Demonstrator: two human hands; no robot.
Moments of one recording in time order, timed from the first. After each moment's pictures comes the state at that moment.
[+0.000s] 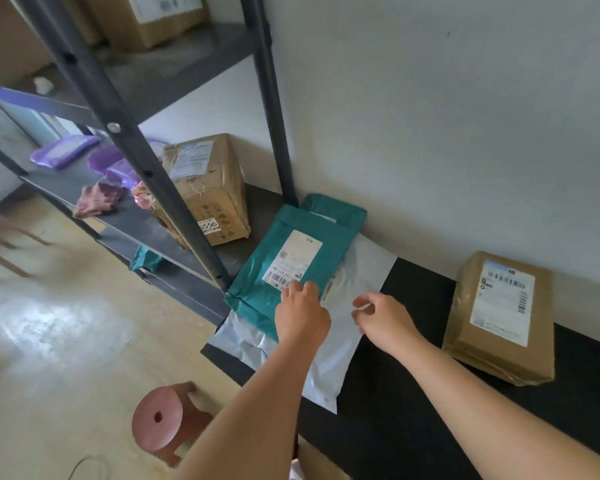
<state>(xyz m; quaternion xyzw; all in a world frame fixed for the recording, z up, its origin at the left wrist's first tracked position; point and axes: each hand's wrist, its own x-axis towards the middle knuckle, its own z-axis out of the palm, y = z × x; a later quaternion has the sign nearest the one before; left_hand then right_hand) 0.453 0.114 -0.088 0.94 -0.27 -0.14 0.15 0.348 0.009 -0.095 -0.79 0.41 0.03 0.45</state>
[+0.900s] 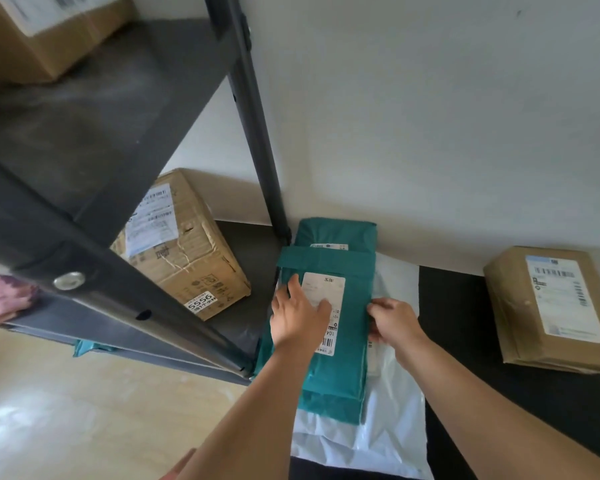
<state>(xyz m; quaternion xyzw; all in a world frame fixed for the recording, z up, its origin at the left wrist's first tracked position) 0.608 0.084 -0.120 0.90 -0.33 -0.24 0.18 0.470 0.010 -0.129 -0.46 0.62 -0.14 0.62</state>
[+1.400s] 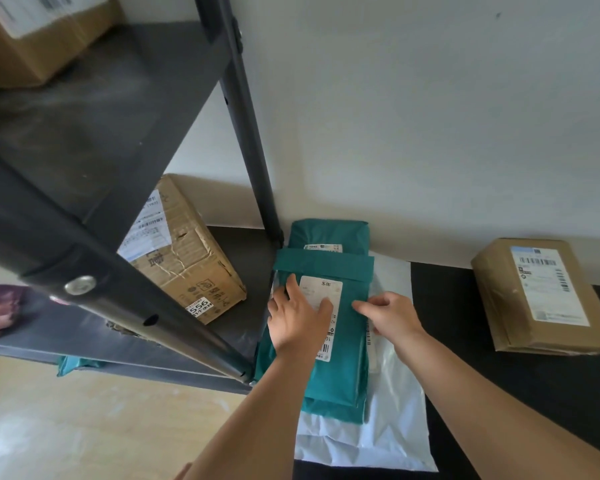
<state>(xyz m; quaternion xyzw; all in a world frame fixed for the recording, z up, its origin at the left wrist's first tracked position) 0.603 0.086 -0.120 0.90 -0.35 -0.20 0.17 0.469 0.016 -0.113 -0.51 0.64 -0.14 0.56</state>
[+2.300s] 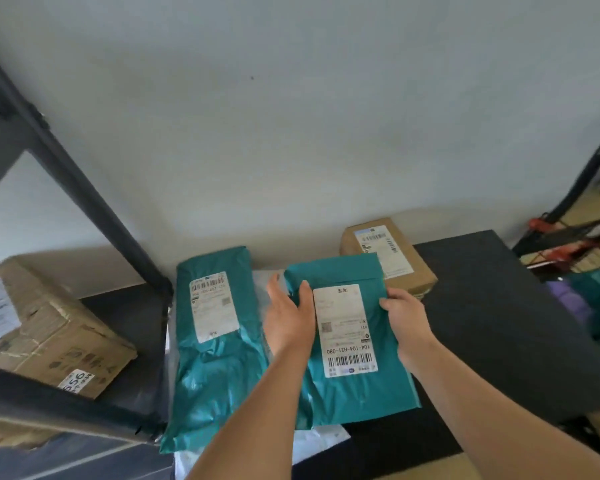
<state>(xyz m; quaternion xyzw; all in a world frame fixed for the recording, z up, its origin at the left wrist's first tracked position) 0.459 0.046 -0.090 0.81 -0.42 -0.24 0.35 0.300 0.039 -0.069 -0.24 0.69 -0.41 0.54</state>
